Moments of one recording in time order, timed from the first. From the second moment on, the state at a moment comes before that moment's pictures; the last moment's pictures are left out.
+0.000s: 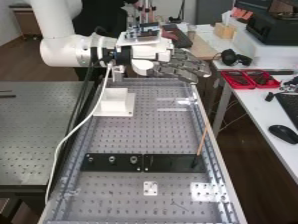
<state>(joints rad) 1.64 -1.86 -1.74 -2.65 -1.38 -0.66</state>
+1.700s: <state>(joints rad) 1.68 -1.75 -1.74 -2.81 -1.36 -0.74</state>
